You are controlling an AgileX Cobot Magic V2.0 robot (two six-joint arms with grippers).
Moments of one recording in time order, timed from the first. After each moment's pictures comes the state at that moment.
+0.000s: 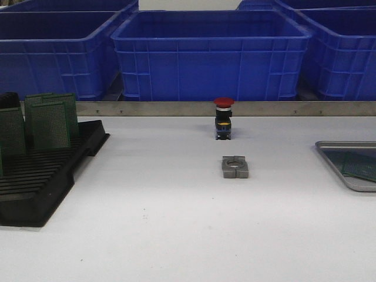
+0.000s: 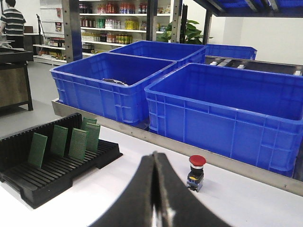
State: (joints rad) left arm -0.10 -0.01 0.00 0.03 0.16 -0.08; right arm 0.35 0.20 -0.28 1.06 0.16 -1.07
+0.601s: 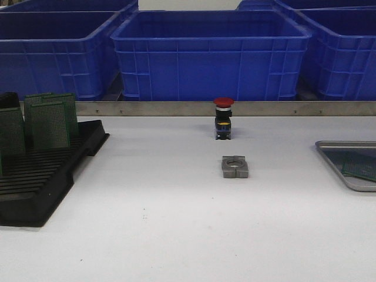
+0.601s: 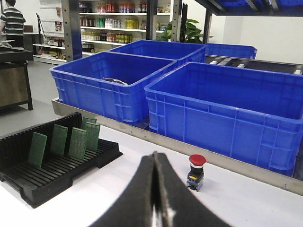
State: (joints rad) left arm -0.10 -0.01 0.00 0.05 0.18 -0.10; right arm 0.35 0.20 -0.28 1.06 0.16 -1.07
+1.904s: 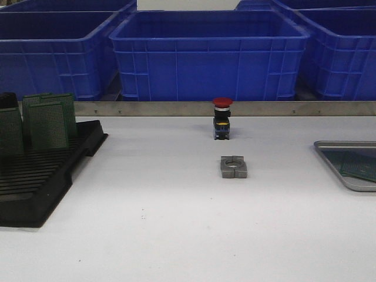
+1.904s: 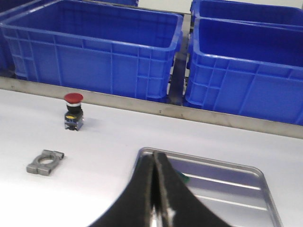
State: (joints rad) left arm -0.09 -0.01 0.00 0.05 0.18 -0.10; right arm -0.03 0.14 -0.08 0.74 0.09 -0.85
